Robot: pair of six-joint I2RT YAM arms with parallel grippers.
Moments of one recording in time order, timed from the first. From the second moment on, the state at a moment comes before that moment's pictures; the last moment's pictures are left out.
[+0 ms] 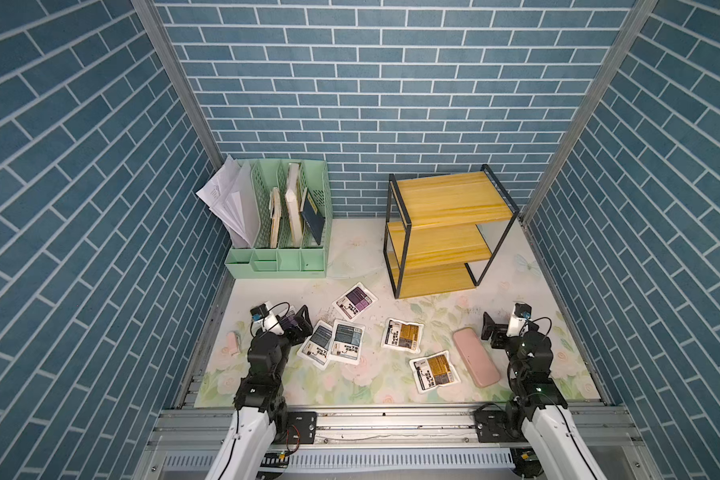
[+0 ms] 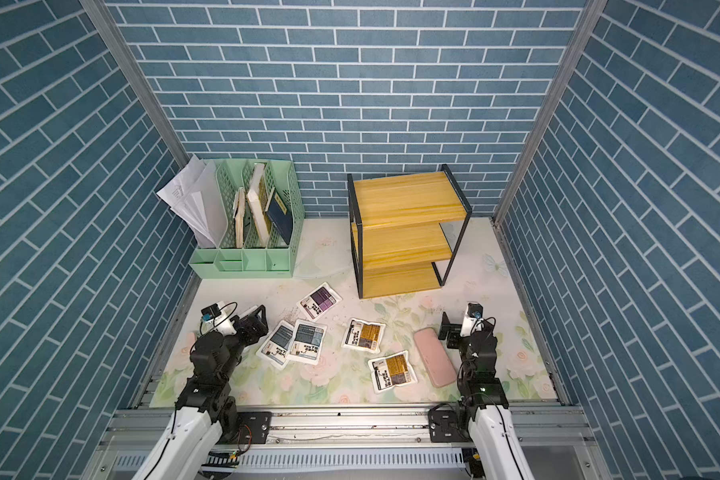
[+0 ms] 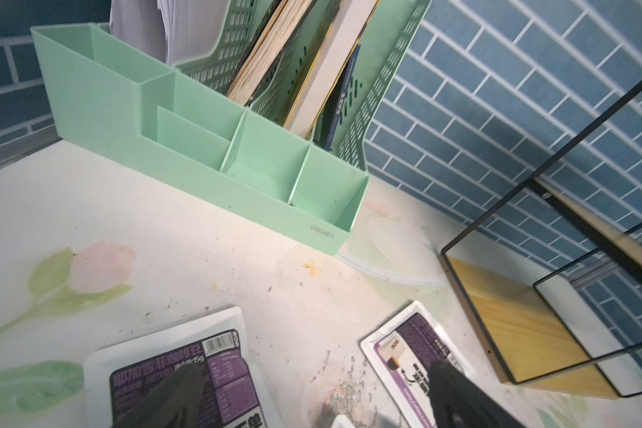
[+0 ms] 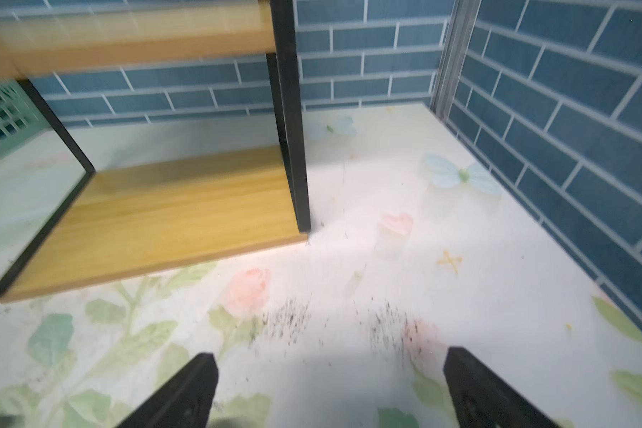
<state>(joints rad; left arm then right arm) -0.10 0.47 0.03 0.16 -0.05 -0.48 0.07 0.46 0.02 0.11 0.03 0.05</state>
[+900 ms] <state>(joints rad) -0.07 1.44 0.22 0.97 -0.20 -0.07 0.07 1.35 0.20 0.90 0.21 0.00</state>
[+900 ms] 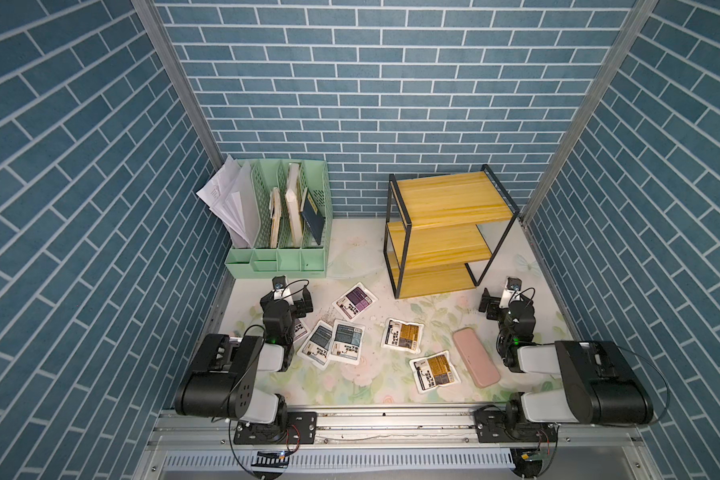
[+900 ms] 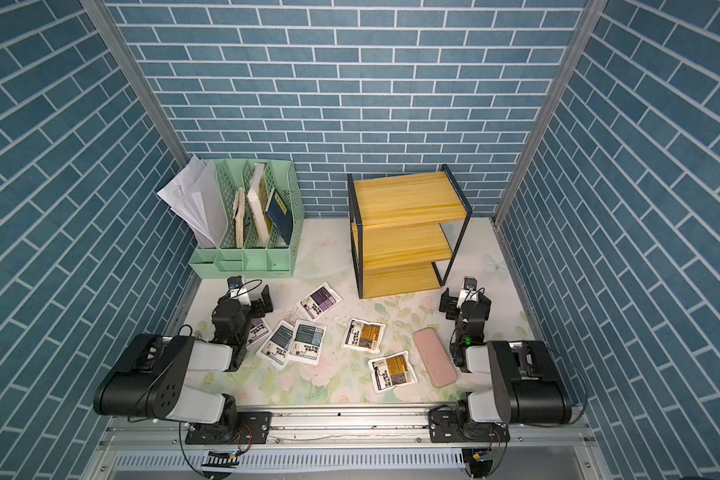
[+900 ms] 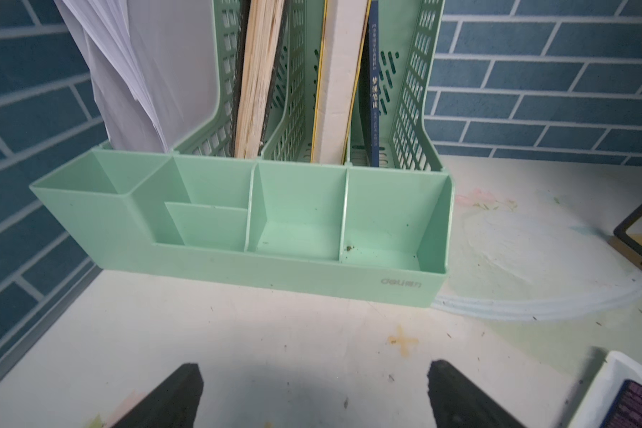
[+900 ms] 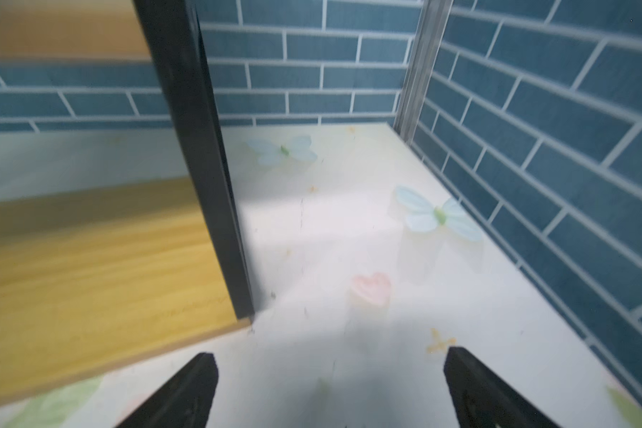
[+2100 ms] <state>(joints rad) -0.41 1.03 0.59 -0.18 0.17 -0.53 0.47 0.80 0.46 -0.50 -0.44 0.62</state>
